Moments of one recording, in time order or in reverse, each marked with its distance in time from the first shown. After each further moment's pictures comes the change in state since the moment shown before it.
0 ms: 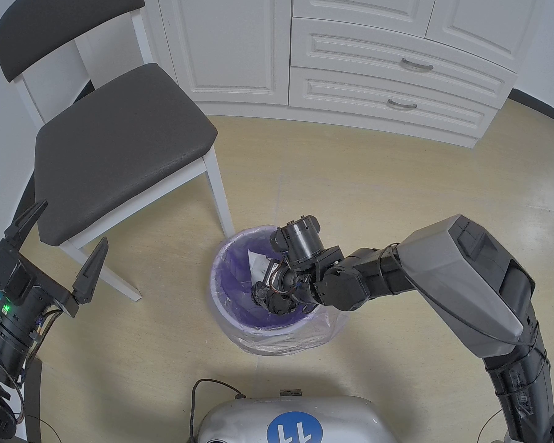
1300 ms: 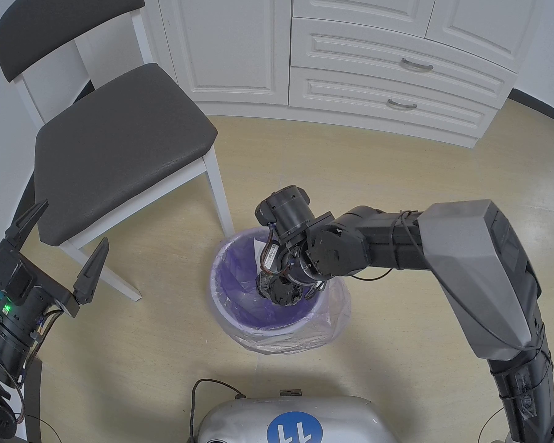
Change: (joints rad) left arm 0.000 0.004 0.000 0.000 0.000 0.000; right arm 0.035 -0.033 -0.268 0.434 -0.106 0.087
